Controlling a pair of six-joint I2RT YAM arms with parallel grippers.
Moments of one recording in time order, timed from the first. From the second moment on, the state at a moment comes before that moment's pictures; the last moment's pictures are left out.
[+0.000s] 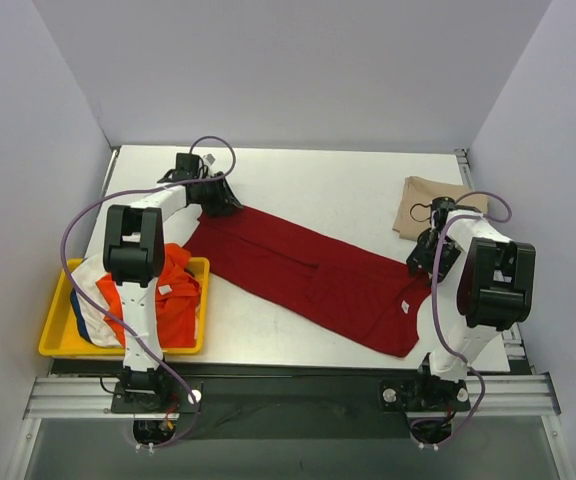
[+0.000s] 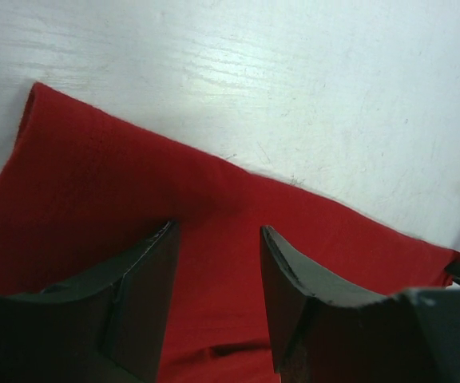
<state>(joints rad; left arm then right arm) -0.12 2.24 1.65 -0.30 0.46 -0.52 -0.13 1.78 1.10 -0.81 0.12 0.50</state>
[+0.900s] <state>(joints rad) -0.08 2.27 1.72 -0.34 0.47 -0.49 -0.10 1.83 1.17 -0.91 0.18 0.49</state>
